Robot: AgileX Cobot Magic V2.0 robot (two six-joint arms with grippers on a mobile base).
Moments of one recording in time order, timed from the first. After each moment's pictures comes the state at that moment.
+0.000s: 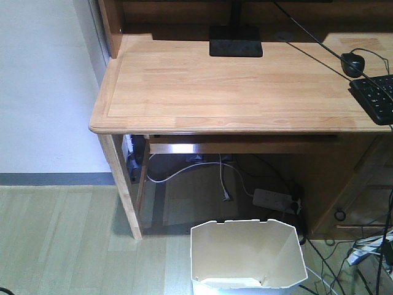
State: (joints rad) left arm 0.00 -0.01 0.03 0.03 0.08 0.00; right arm -0.08 -0.01 0.03 -0.06 0.10 0.05
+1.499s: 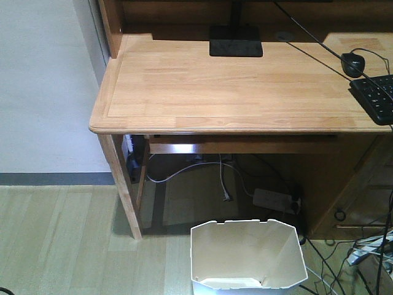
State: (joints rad) left arm 0.00 -0.01 0.03 0.03 0.08 0.00; right arm -0.08 -0.01 0.02 -0.06 0.00 0.05
